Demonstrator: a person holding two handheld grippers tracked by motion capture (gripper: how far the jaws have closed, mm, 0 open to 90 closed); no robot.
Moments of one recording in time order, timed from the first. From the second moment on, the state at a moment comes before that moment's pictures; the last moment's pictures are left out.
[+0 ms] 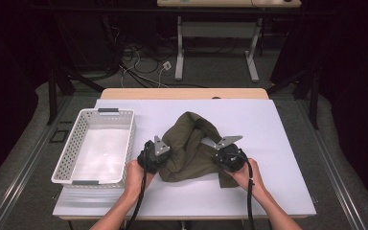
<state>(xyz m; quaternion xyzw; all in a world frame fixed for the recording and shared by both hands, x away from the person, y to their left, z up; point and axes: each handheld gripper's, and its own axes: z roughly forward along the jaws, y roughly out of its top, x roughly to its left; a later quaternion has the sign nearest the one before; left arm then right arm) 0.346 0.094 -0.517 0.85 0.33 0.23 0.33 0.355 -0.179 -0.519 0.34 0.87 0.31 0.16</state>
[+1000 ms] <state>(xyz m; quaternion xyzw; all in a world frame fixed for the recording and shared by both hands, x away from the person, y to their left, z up) 0.326 0.073 -0.510 0.86 0.29 0.27 0.32 0.358 -0.171 -0.528 0.35 0.86 0.33 0.15</state>
